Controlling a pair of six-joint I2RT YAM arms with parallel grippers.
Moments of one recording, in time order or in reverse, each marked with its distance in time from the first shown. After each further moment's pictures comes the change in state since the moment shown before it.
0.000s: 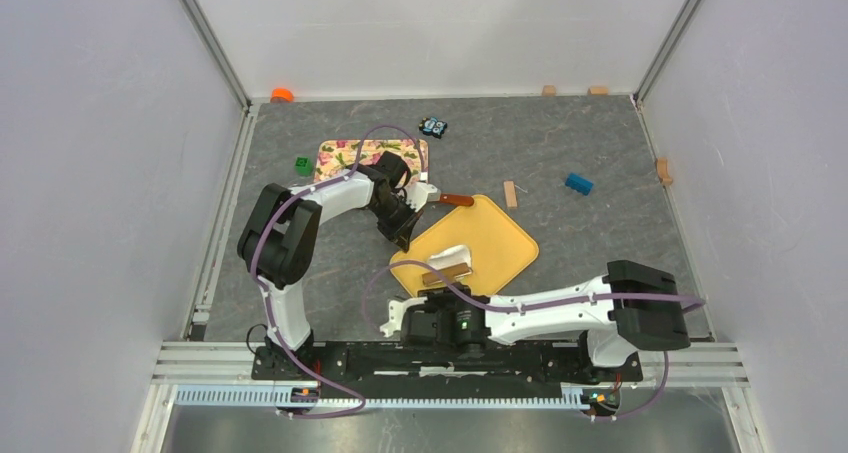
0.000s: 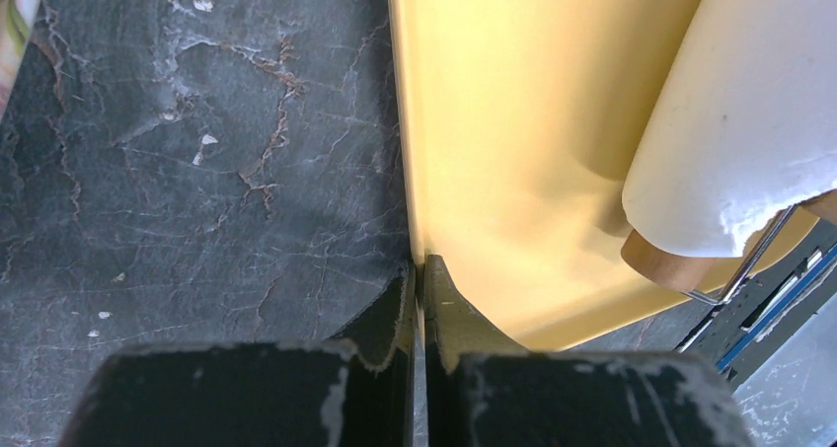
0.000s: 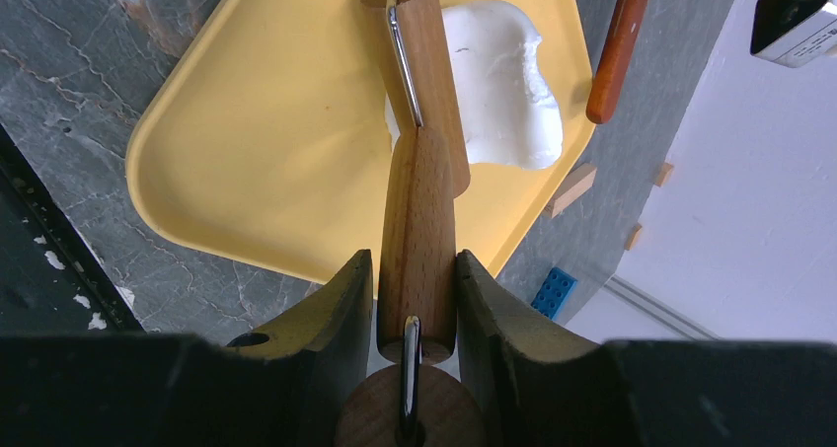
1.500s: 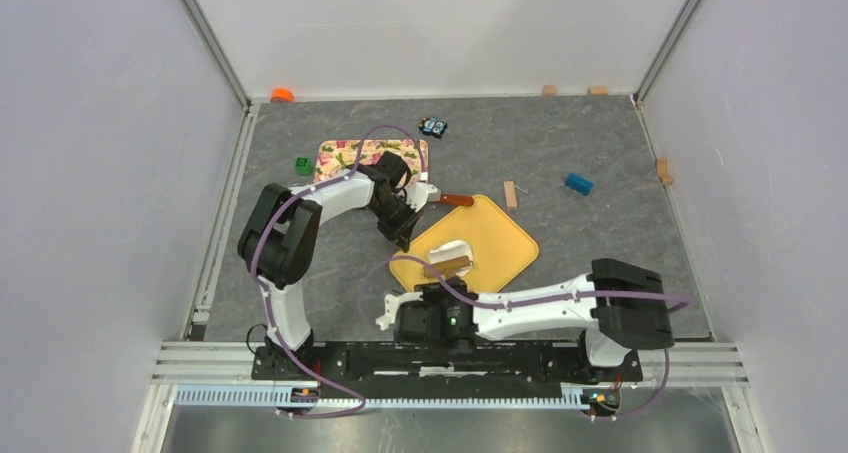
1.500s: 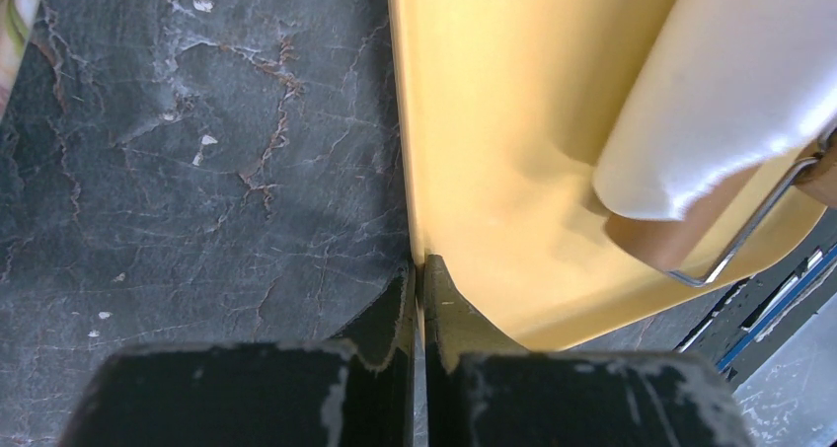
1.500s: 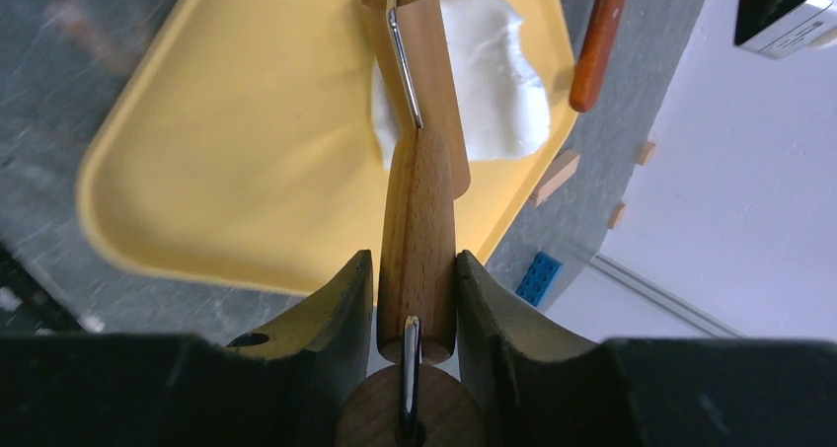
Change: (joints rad) left arm -0.001 0.002 0.003 -0.003 -0.002 0.000; right arm 0.010 0.022 -0.008 0.006 0.052 0.026
